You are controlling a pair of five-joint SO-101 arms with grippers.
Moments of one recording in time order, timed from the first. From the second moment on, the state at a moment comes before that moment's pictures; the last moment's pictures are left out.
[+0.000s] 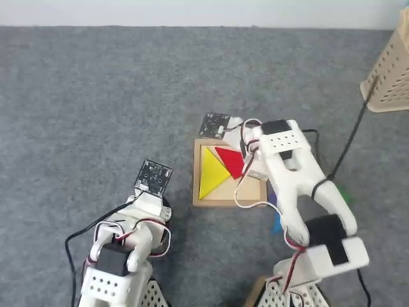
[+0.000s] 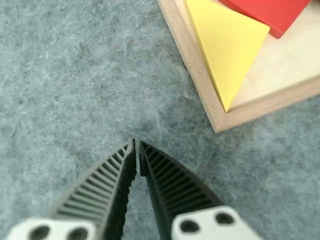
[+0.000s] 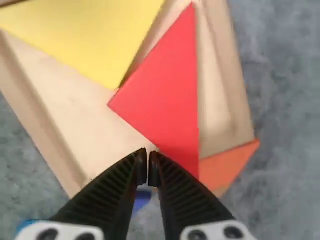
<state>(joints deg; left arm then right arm) 9.0 -103.4 97.6 72.0 -0.7 -18.2 4.5 25.6 58.9 56.7</state>
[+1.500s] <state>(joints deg) 9.0 -103.4 97.6 72.0 -0.7 -25.7 7.3 23.3 59.2 44.5</state>
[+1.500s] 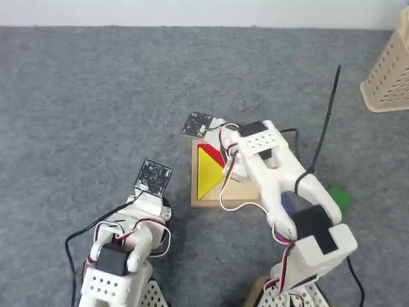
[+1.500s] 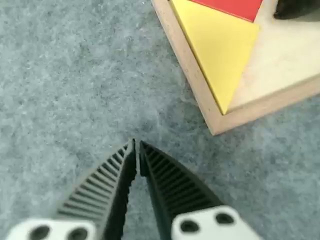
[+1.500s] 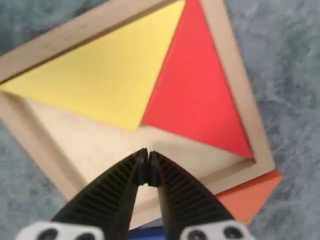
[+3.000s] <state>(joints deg) 9.0 -103.4 97.6 72.0 -0.7 -12.4 -6.9 28.8 63.6 18.1</state>
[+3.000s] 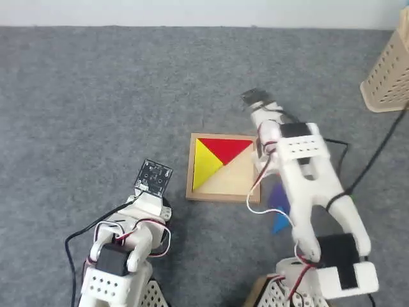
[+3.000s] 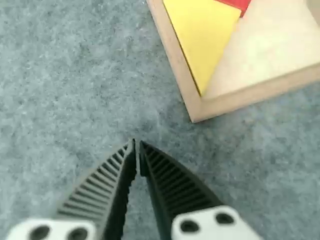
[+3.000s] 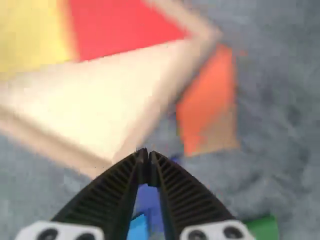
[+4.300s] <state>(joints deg) 9.0 -103.4 97.6 72.0 -0.7 -1.0 17.8 9.4 65.2 8.0</state>
